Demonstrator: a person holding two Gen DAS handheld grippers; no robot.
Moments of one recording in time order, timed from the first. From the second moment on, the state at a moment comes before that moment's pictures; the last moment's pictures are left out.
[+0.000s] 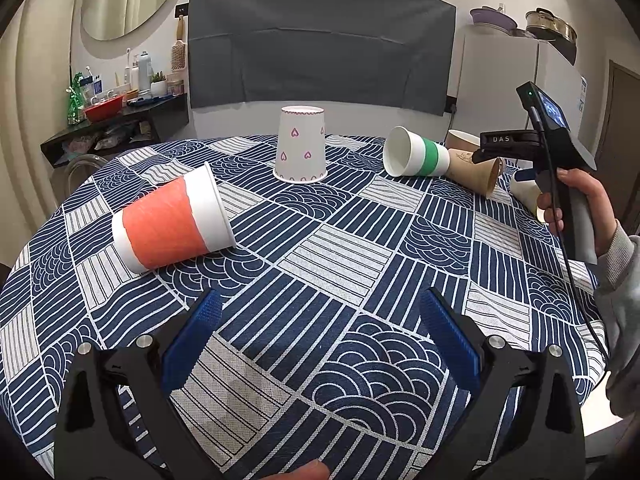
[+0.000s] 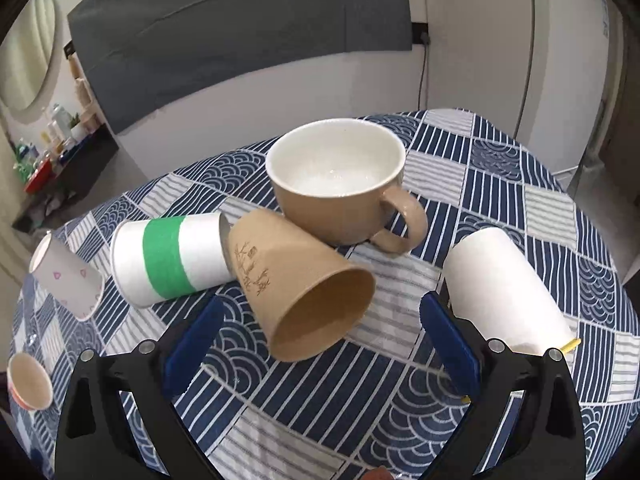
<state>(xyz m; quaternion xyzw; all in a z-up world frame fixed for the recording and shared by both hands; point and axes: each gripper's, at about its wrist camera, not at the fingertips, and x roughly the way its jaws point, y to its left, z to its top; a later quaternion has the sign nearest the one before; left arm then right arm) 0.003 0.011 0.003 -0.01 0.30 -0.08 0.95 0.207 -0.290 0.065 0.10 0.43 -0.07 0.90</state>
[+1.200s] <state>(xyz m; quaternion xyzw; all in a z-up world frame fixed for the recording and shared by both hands) 0.004 0.021 0.002 -0.03 0.30 -0.06 0.95 0.149 -0.203 0.053 -0.08 0.39 -0.01 0.92</state>
